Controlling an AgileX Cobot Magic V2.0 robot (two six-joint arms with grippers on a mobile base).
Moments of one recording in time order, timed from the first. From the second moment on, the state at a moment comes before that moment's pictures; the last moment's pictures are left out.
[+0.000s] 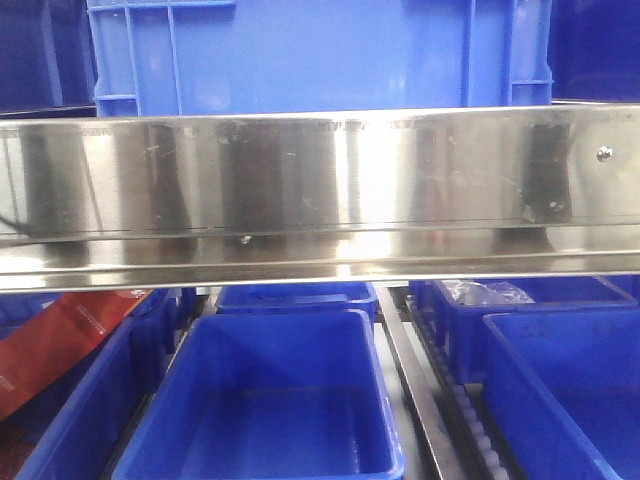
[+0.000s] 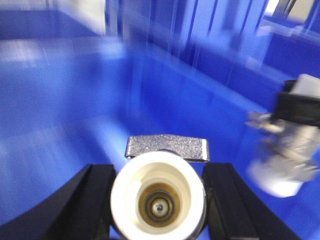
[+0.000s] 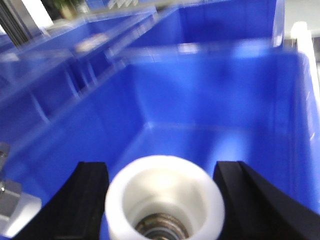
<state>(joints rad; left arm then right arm) -0.37 1.52 -1.51 -0.50 0.44 0.31 0.26 1.57 -1.56 0.39 0.43 -0.08</state>
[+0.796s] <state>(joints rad) -0.37 1.57 -1.52 -0.54 0.45 0.31 0.26 1.61 -1.57 0.40 0.40 -0.08</state>
